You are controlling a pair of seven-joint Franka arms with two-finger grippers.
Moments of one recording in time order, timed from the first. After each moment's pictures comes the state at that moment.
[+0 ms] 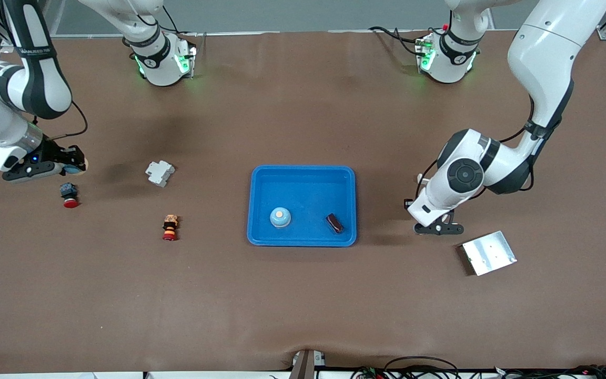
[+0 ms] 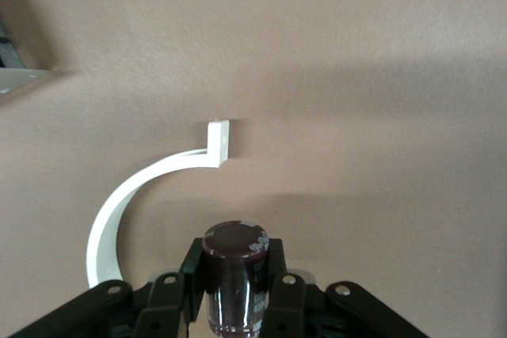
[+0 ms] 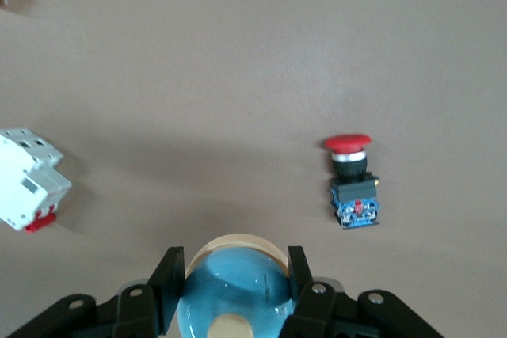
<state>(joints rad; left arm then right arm) 0.17 0.55 -0.52 -1.95 0.41 2.31 -0.52 -0.25 0.00 -0.12 -2.44 0.03 2.46 -0.64</state>
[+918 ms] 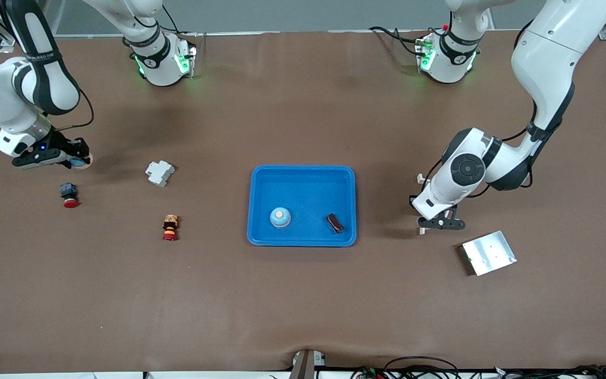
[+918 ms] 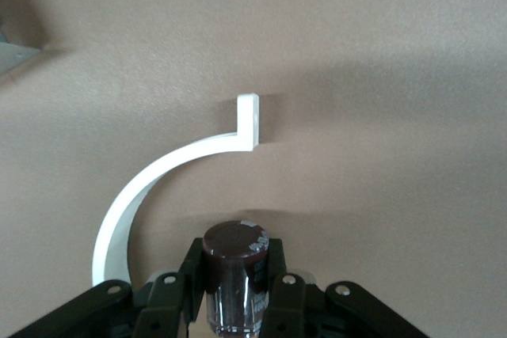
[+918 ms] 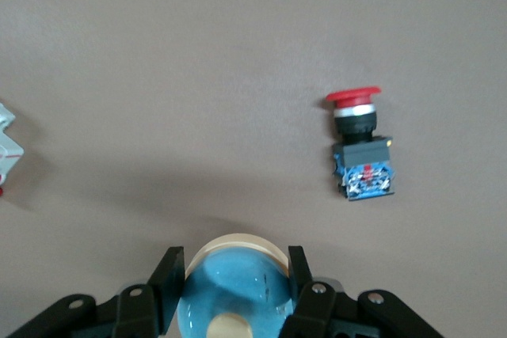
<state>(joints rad) 0.23 0.56 -0.52 -2.04 0.48 2.42 -0.50 -0.31 0.02 -0.12 -2.61 0.10 2.69 -0.78</state>
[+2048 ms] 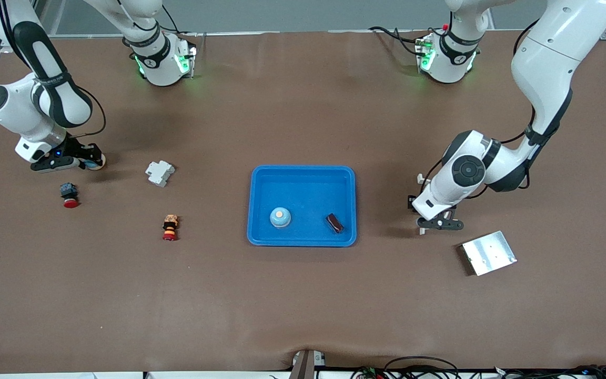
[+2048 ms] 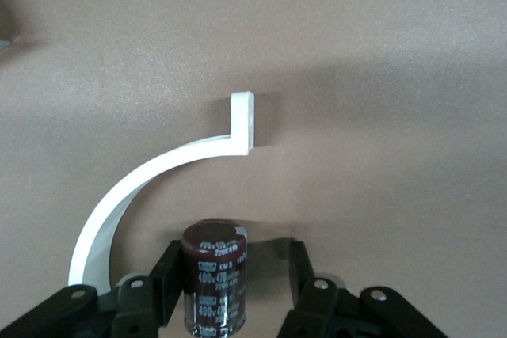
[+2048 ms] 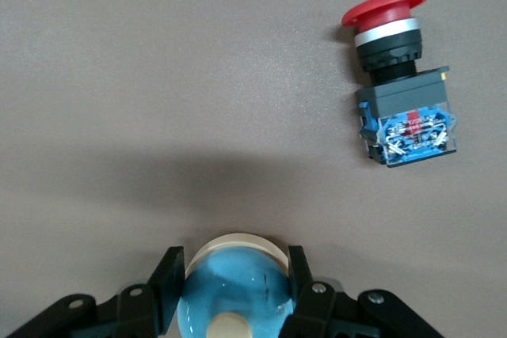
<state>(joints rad) 0.24 0.58 -0.52 -2.05 0.49 2.47 -0.50 -0.33 0.18 -0.11 -2.61 0.18 2.80 -0.79</state>
